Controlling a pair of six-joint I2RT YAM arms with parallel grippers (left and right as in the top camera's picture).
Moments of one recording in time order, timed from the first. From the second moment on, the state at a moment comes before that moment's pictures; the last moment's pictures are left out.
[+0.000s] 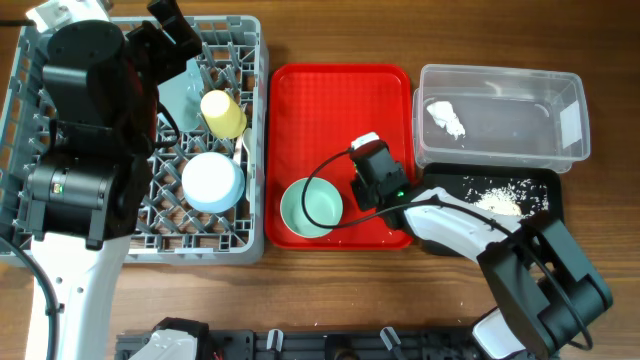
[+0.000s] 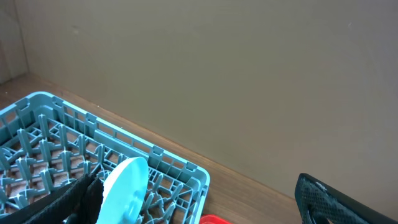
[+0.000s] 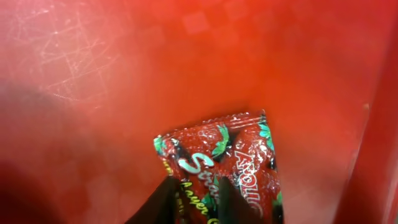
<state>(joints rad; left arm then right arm) -0.19 1.24 1.57 -0.61 -0.34 -0.49 0.59 1.71 0.76 -0.09 0.21 0.12</state>
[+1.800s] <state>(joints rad) -0.19 1.24 1.57 -0.61 -0.34 -0.49 -0.02 1.35 0.86 0.02 -0.07 0.10</state>
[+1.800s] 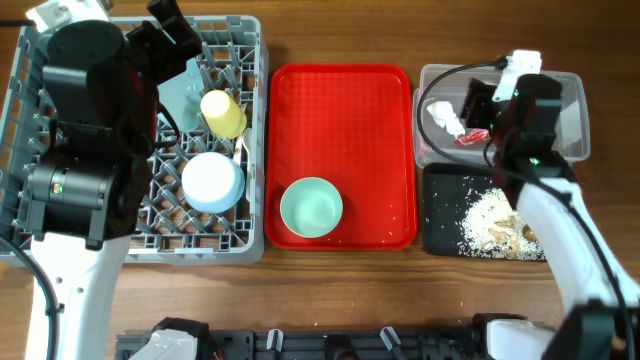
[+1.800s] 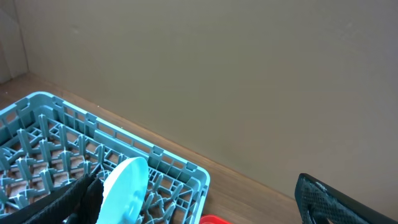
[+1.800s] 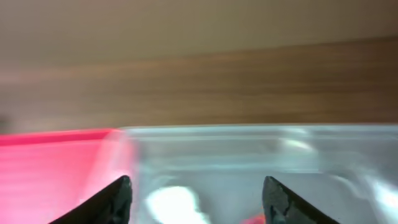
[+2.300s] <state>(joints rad) -0.19 1.24 1.57 -0.61 -0.34 -0.49 0.07 1.24 0.87 -0.47 -0.74 0.57</state>
